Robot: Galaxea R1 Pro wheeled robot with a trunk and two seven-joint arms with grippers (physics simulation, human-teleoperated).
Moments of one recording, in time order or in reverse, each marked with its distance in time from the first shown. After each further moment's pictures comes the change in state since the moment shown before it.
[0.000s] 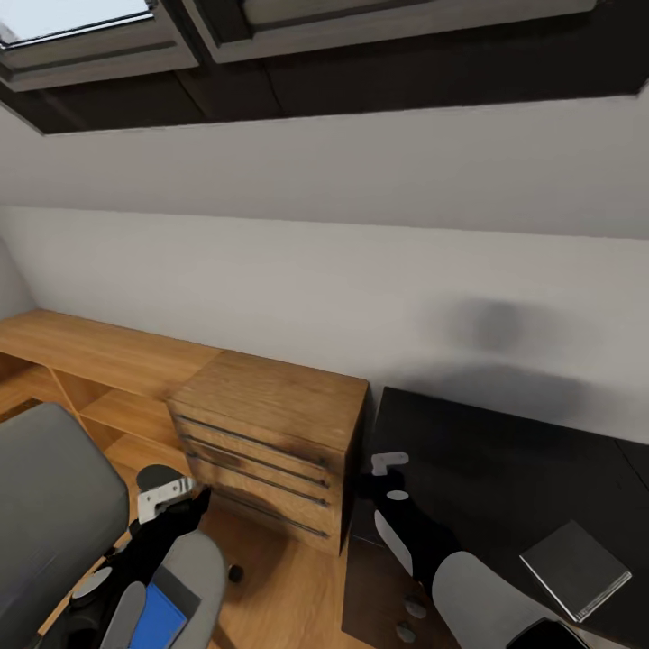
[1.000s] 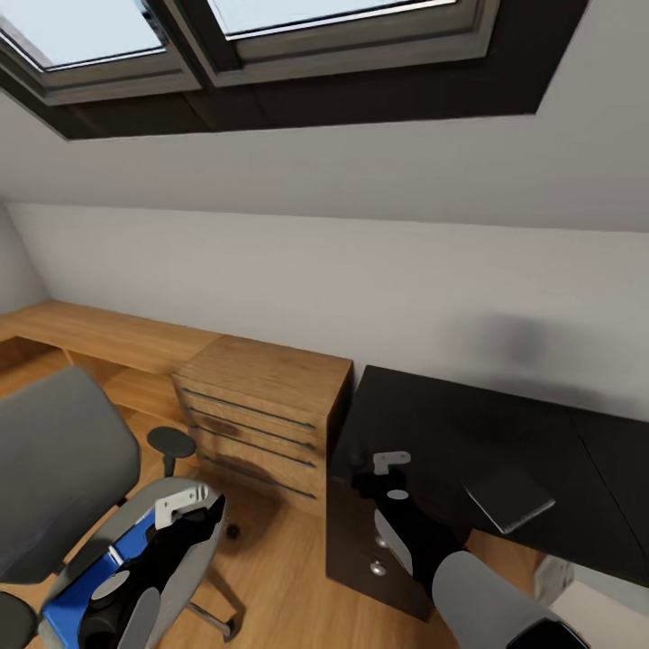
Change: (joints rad) left arm 0.000 0.003 -0.065 0.047 -0.006 -0.002 0.001; right arm 0.000 0.000 -0.003 -0.005 0.000 0.001 -0.031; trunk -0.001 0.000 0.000
